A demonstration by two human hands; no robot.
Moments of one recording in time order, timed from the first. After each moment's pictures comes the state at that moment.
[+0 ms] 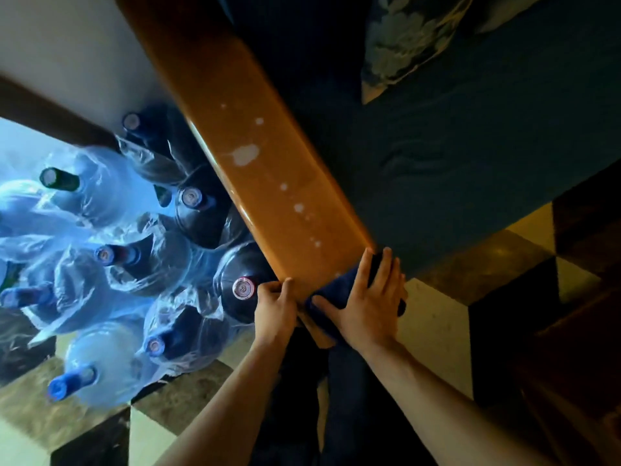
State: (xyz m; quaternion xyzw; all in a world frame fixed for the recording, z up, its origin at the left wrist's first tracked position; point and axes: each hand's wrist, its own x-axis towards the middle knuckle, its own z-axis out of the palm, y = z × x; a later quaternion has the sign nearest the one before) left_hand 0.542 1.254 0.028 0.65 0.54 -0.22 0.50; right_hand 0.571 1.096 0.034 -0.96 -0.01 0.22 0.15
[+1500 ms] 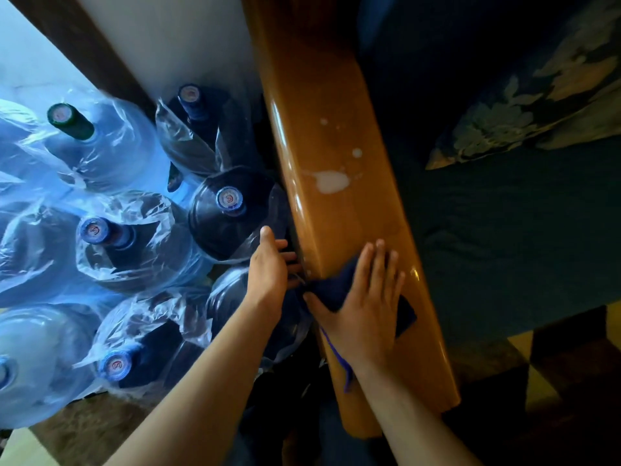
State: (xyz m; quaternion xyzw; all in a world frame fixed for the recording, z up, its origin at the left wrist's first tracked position) left_hand 0.632 1.372 0.028 0.43 0.57 -0.05 0.69; right_hand 0.629 1.215 0.011 -0.98 -0.16 0.11 0.07
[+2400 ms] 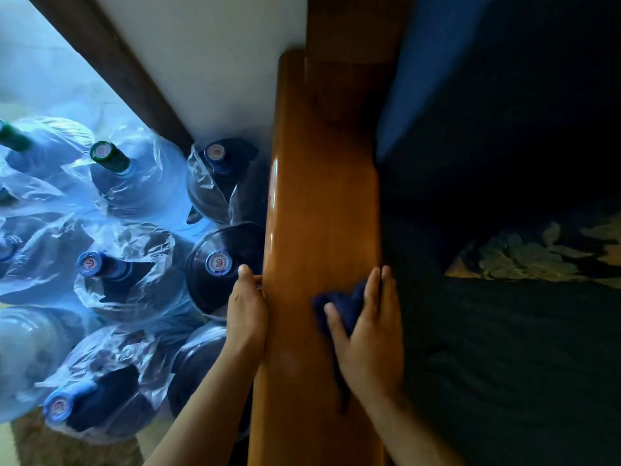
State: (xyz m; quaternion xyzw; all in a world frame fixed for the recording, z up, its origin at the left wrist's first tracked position) left_hand 0.737 1.381 0.029 0.45 0.65 0.08 0.60; right_hand 0.812 1.235 0.012 -0.94 -0.23 0.15 0.19
